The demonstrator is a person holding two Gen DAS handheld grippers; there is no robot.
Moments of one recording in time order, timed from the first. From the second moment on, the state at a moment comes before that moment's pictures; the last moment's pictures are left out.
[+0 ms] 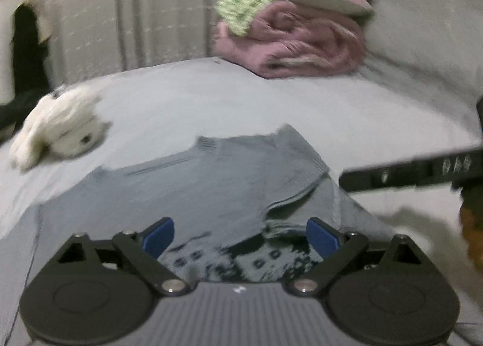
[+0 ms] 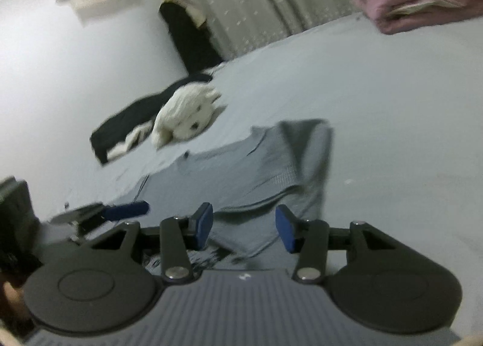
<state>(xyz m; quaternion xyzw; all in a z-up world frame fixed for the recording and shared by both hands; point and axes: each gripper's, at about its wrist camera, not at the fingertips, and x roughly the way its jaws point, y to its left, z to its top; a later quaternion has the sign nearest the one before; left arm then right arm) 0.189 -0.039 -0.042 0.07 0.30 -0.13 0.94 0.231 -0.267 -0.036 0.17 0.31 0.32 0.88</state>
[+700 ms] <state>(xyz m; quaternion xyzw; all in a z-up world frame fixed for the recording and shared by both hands) 0.268 -0.054 -0.066 -0.04 0.32 -0.10 0.94 0.205 -0.293 -0.042 0.19 0.28 0.46 0.82</state>
